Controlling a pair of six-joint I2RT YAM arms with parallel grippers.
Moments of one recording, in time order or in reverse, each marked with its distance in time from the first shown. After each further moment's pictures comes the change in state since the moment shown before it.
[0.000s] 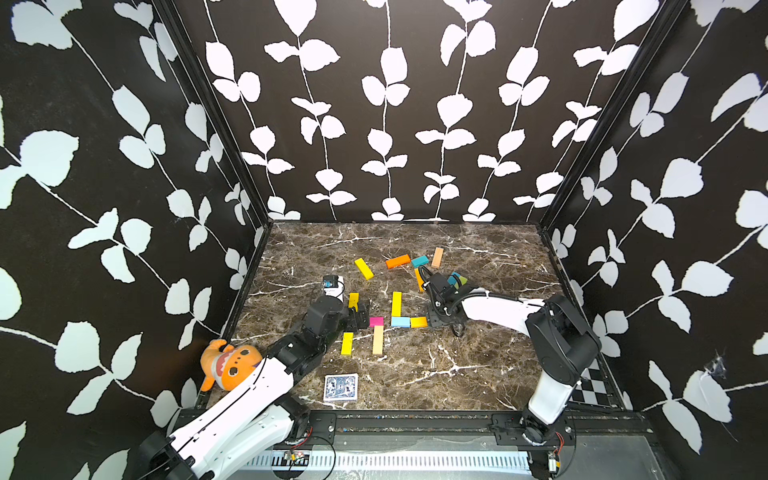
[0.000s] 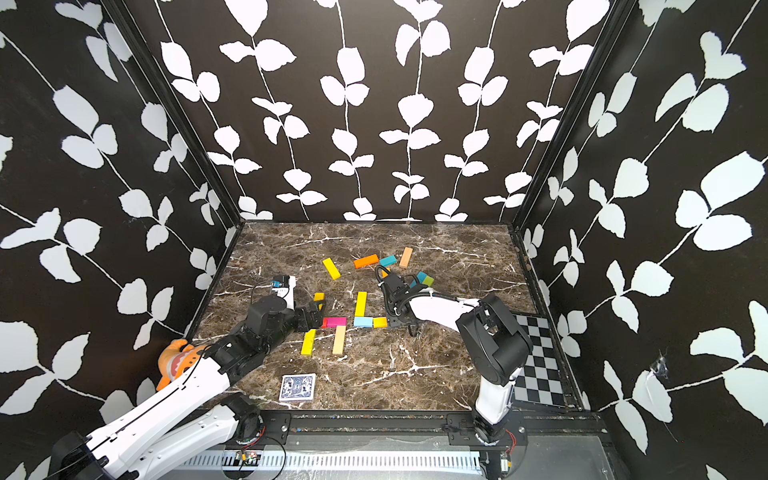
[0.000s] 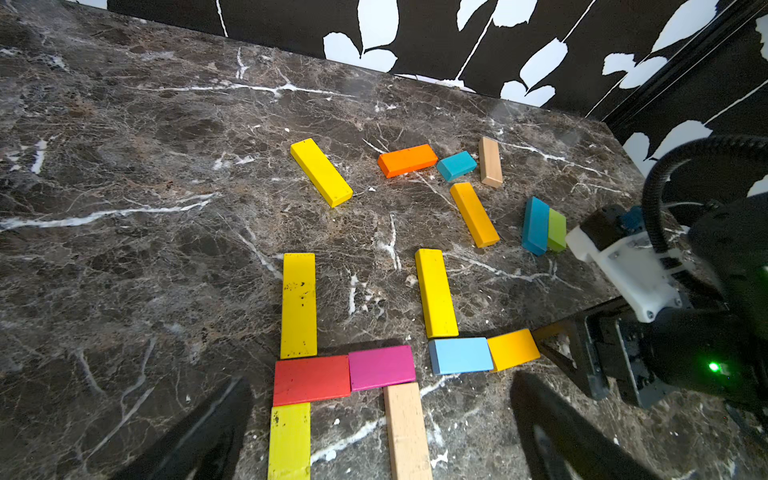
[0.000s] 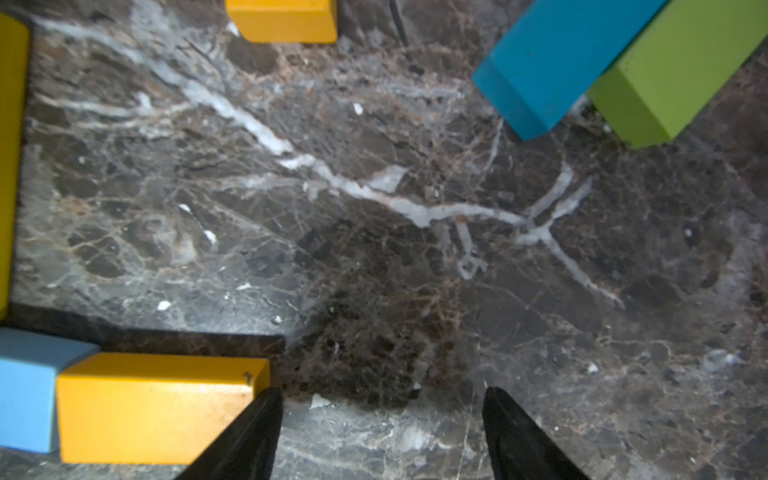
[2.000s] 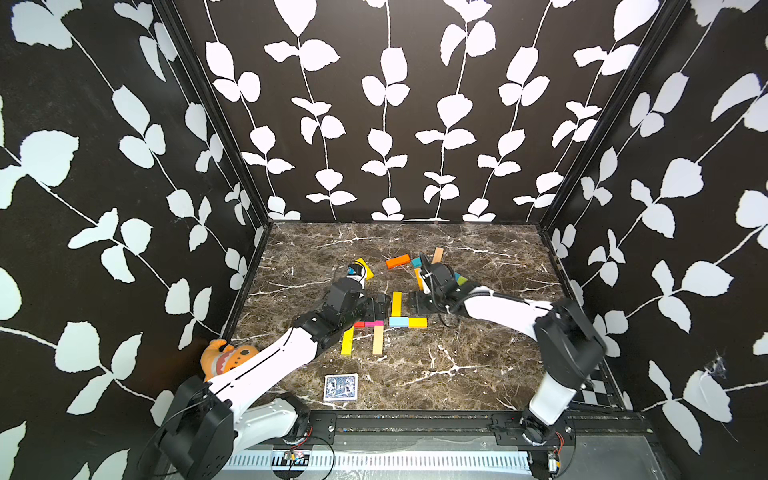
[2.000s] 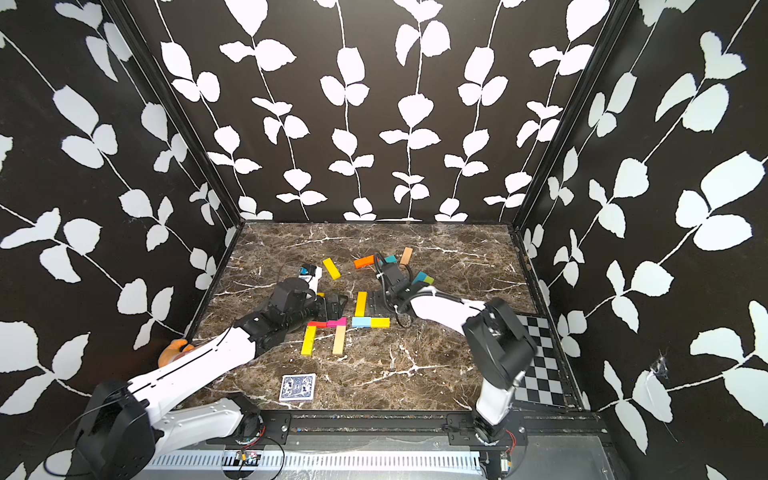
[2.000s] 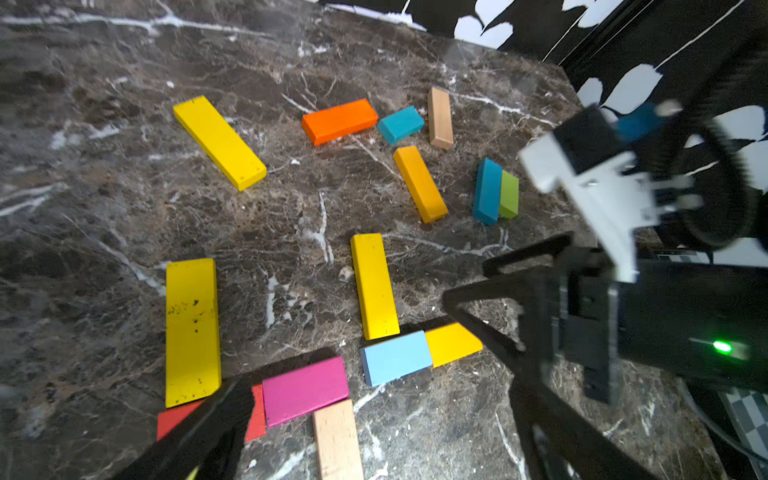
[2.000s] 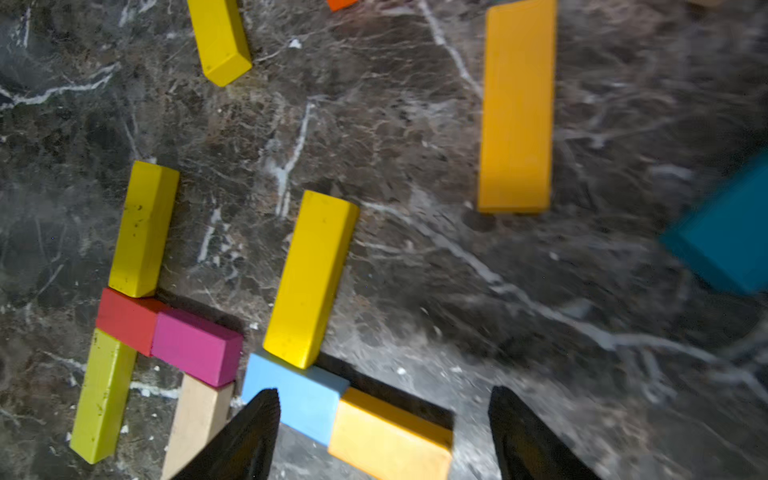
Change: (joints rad) left arm 0.000 0.270 0.142 0.072 0.182 -0.003; right arm 0.010 0.011 0.071 0.267 -0.282 0.024
